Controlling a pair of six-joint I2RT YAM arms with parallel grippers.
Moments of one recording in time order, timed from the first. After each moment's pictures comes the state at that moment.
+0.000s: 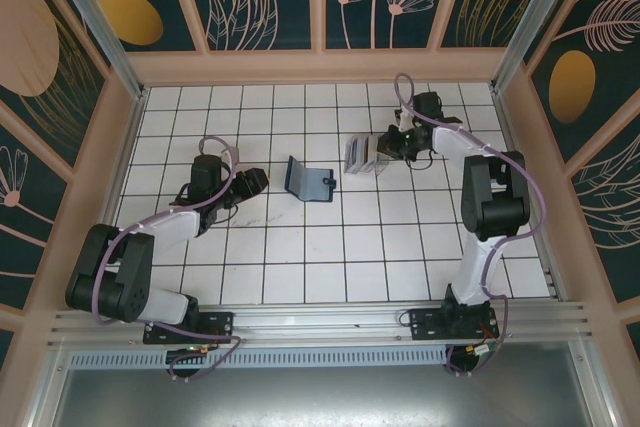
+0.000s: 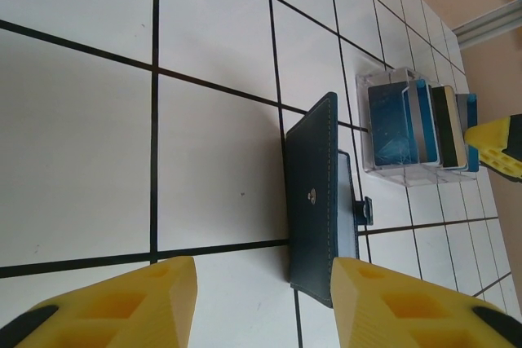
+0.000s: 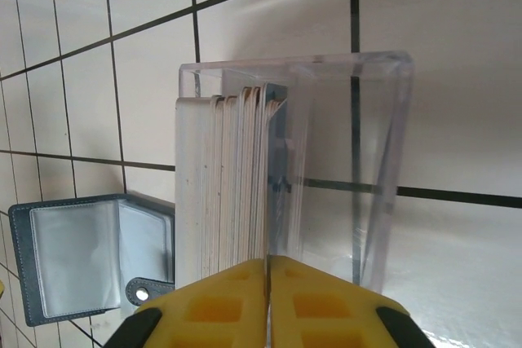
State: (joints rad) left arm -0.24 1.43 0.55 0.28 0.41 -0.69; right arm 0.16 1.92 1.35 -0.48 -0.55 0.39
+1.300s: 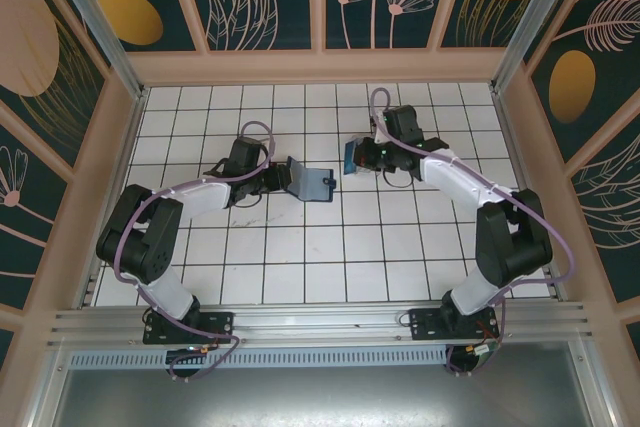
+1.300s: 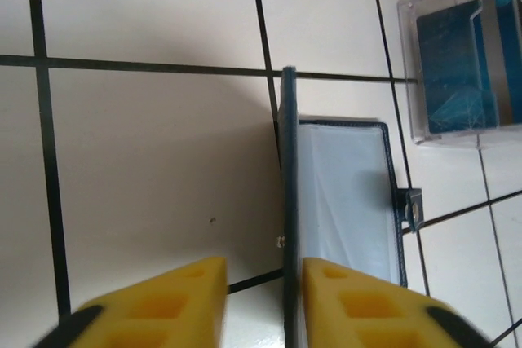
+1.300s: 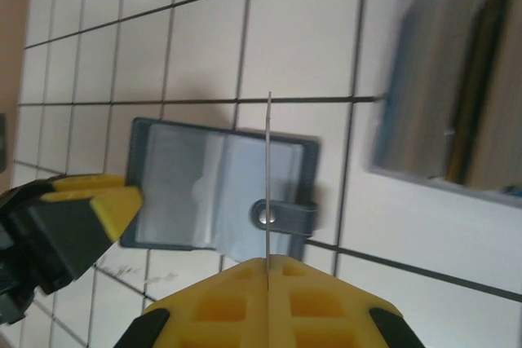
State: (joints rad) left arm -0.41 1.69 0.86 0.05 0.28 -0.56; right arm 0.42 1.60 1.12 -0.34 -0.39 0.54
